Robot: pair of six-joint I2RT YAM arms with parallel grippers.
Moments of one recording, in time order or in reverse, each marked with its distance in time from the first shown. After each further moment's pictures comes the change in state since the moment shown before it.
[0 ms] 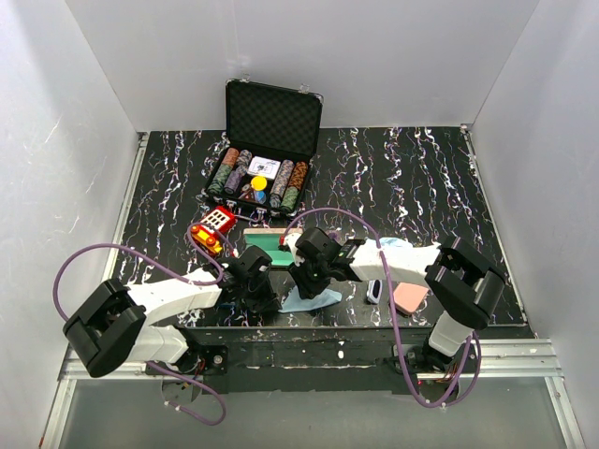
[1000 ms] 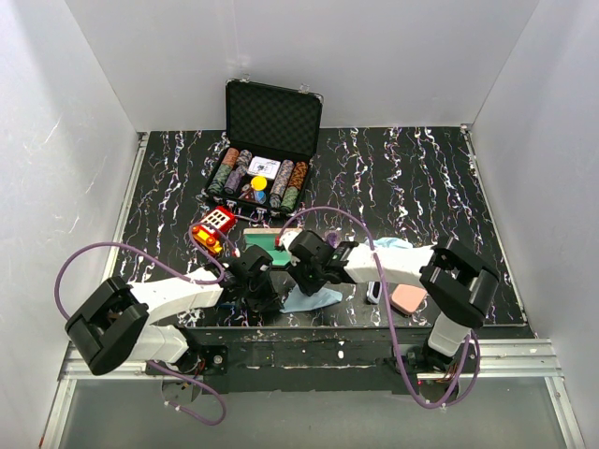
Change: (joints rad) left arm 0.000 0.018 0.000 0.023 0.005 0.000; right arm 0.031 0.025 0.026 -0.006 0.166 -0.013
